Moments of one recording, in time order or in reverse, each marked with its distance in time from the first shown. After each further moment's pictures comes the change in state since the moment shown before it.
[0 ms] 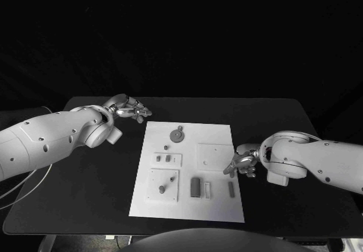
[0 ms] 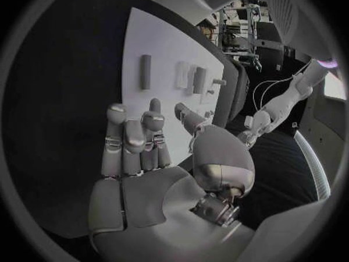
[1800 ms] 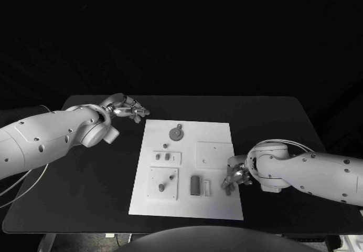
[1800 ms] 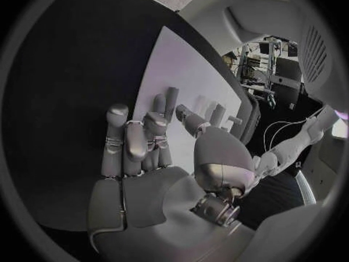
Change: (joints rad) left arm 0.000 -0.012 0.000 0.009 -0.018 0.012 -0.010; left_hand -0.005 -0.005 -0.009 0.015 0.000 0.004 -0.003 0.008 0.000 0.011 -0.003 0.004 0.004 0.013 -0.005 -0.004 0.016 -0.008 0.013 -0.006 0.000 0.009; right arm -0.075 0.083 -0.009 -0.004 -0.265 0.089 -0.048; right_hand -0.033 0.002 0.016 -0.006 0.000 0.068 -0.026 0.014 0.008 0.042 -0.015 0.031 0.026 0.078 -0.003 0.037 0.100 0.003 0.025 -0.018 0.031 0.001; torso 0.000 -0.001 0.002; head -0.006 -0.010
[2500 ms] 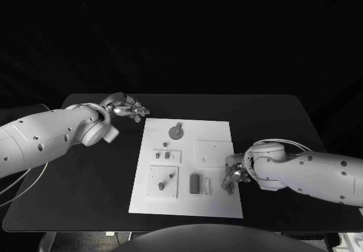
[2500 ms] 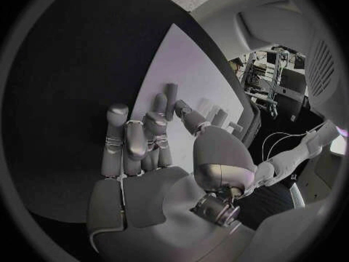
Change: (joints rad) left arm 0.000 -0.001 0.000 0.004 -0.001 0.012 -0.008; left_hand 0.000 0.000 0.000 0.000 0.000 0.000 0.000 0.000 0.000 0.000 0.000 0.000 0.001 0.000 0.000 0.000 0.002 0.009 0.000 0.000 0.000 0.001; right arm -0.007 0.007 -0.002 0.014 -0.087 -0.006 0.000; right_hand 0.062 0.018 0.010 -0.120 0.000 0.016 -0.013 0.012 -0.003 -0.012 0.007 0.000 0.000 -0.013 0.005 0.000 -0.031 0.000 -0.002 0.002 0.000 0.000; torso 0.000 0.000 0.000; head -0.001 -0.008
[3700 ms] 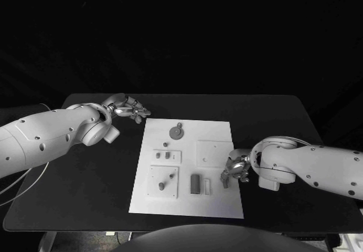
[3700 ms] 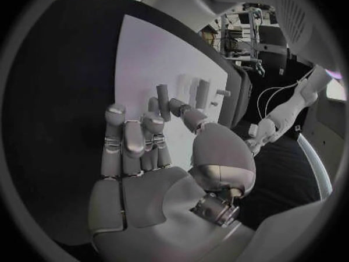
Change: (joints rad) left arm 0.000 0.004 0.000 -0.002 -0.010 0.015 -0.013; left_hand 0.000 0.000 -0.003 0.003 0.000 0.000 0.000 0.000 0.000 0.000 0.000 0.000 0.001 0.004 -0.004 0.000 0.005 -0.006 0.000 0.000 0.000 0.003; right arm 0.038 -0.038 0.003 0.004 0.370 -0.125 0.004; right_hand 0.070 -0.003 0.037 0.016 0.361 -0.069 0.040 -0.056 -0.016 -0.012 0.012 0.000 0.006 -0.018 0.015 -0.005 0.001 -0.014 -0.023 0.009 0.008 0.000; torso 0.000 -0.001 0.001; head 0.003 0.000
